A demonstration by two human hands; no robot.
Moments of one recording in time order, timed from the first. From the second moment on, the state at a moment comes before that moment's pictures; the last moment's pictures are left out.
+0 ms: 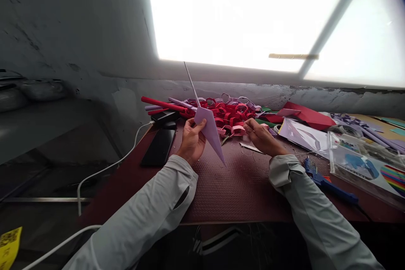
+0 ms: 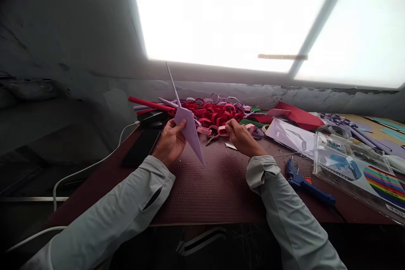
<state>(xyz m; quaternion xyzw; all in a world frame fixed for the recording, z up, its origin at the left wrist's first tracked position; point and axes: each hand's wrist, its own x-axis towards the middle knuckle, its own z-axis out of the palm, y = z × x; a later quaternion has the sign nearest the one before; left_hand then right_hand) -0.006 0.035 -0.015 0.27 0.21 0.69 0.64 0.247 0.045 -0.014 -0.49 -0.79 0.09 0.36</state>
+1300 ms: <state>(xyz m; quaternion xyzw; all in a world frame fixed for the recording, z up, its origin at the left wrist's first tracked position) 0.007 0.007 -0.010 0.54 0.29 0.49 0.62 0.213 0.024 -0.005 -0.41 -0.68 0.17 0.58</state>
